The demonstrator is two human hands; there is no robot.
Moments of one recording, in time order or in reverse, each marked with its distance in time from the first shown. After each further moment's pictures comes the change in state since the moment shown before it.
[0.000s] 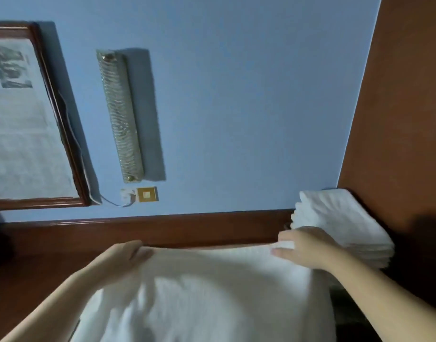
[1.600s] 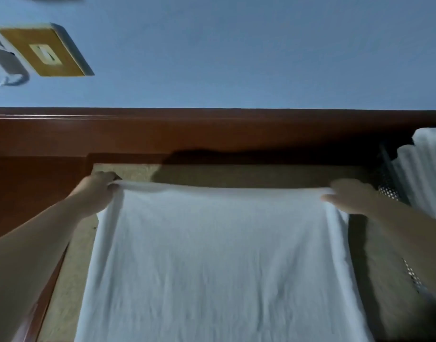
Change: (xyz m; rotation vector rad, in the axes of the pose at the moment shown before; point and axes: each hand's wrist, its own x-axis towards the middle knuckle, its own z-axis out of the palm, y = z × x) left_hand 0.359 -0.211 0.298 0.111 -0.324 -0.397; right_hand 0.427 0.198 0.367 -0.183 -0.605 0.330
